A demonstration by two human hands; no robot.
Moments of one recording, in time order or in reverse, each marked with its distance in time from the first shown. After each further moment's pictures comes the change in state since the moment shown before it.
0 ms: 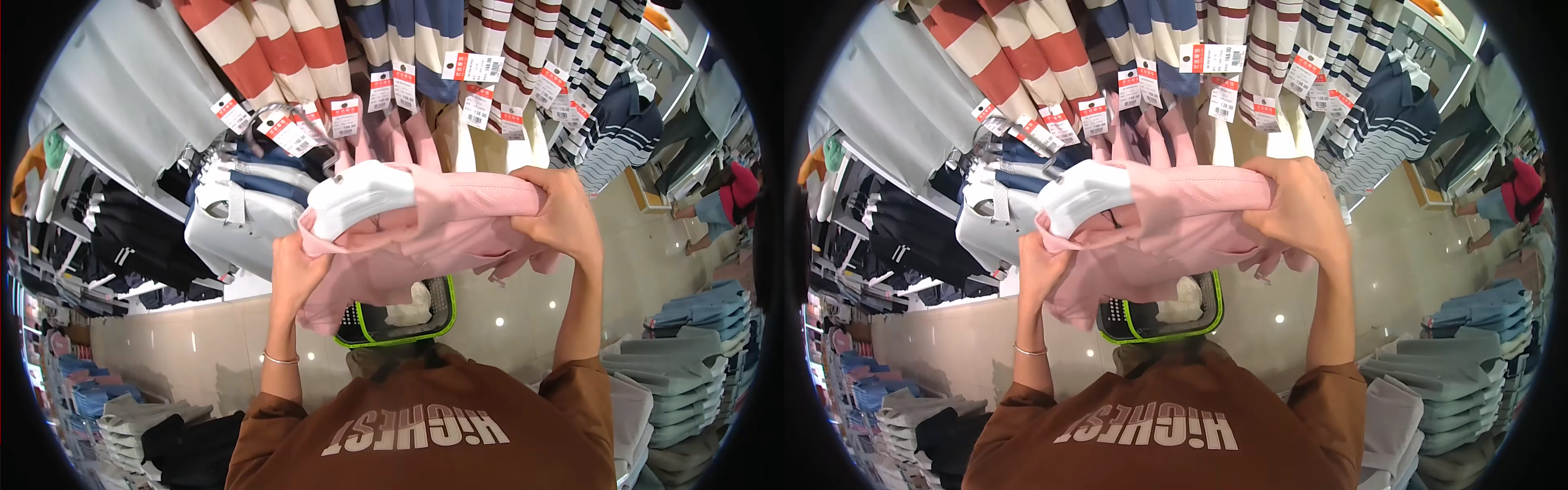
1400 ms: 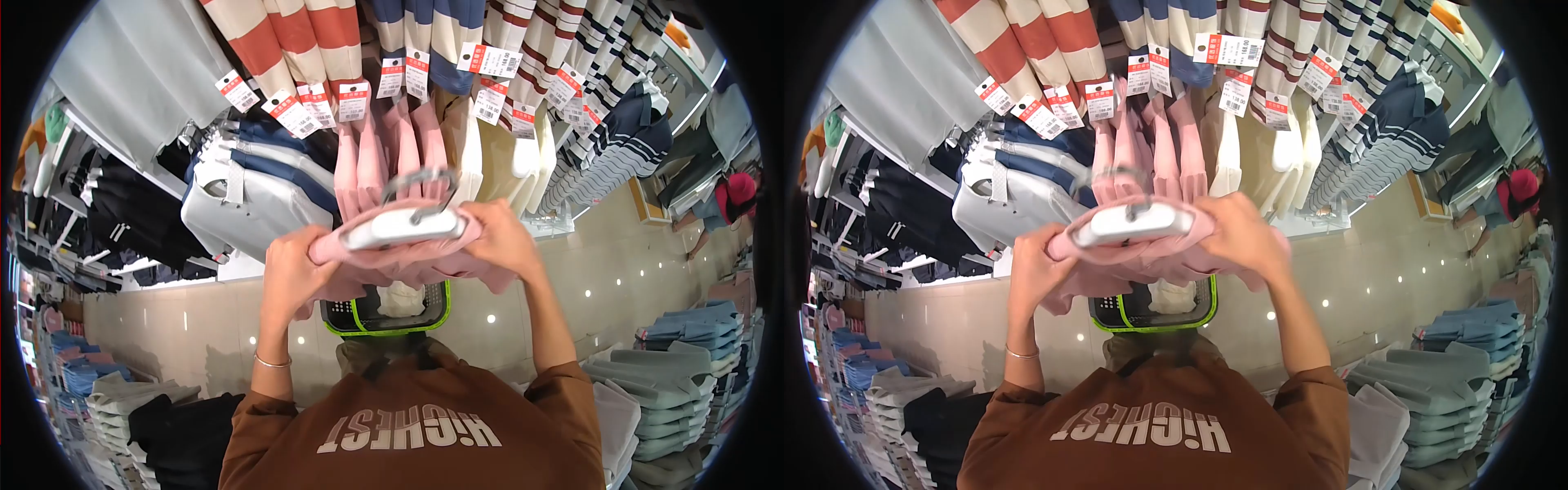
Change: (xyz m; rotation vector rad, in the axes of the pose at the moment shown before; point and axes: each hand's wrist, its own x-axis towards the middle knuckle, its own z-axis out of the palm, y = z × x) left_hand -0.017 0.022 -0.009 0.169 -0.081 0.086; right_hand -0.006 0.031 0.098 0.213 -0.159 -0.172
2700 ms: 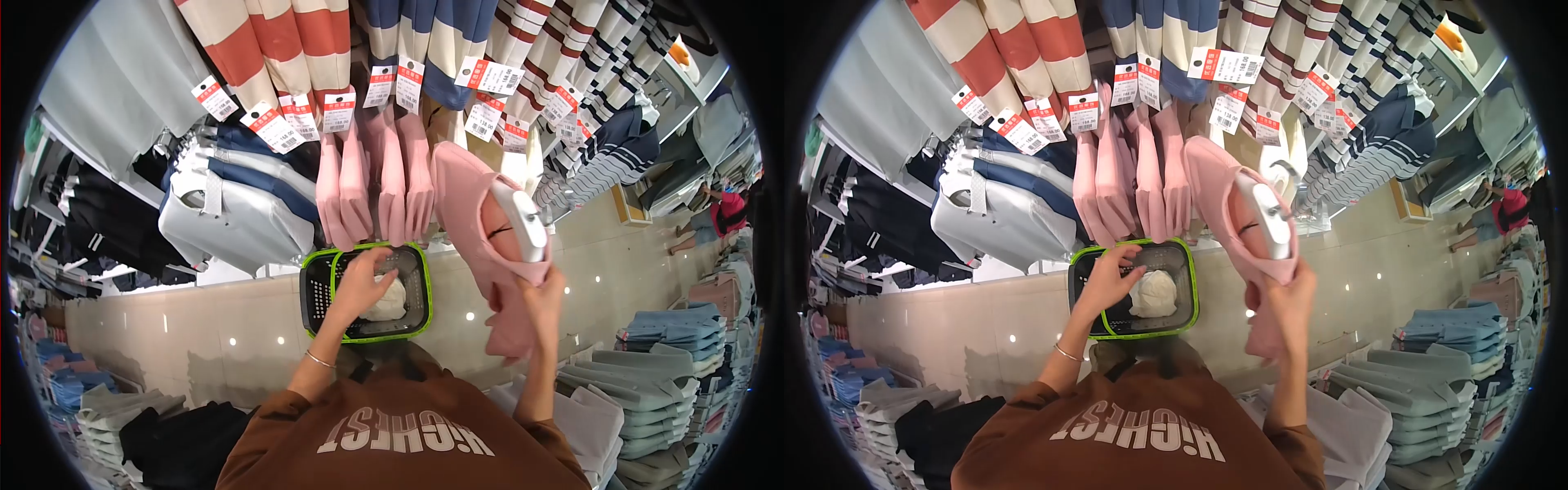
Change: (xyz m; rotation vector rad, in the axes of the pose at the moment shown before) left_hand -0.003 -0.038 0.155 -0.400 -0.264 -0.144; right_hand -0.085 0.011 -0.015 0.158 0.573 0.747
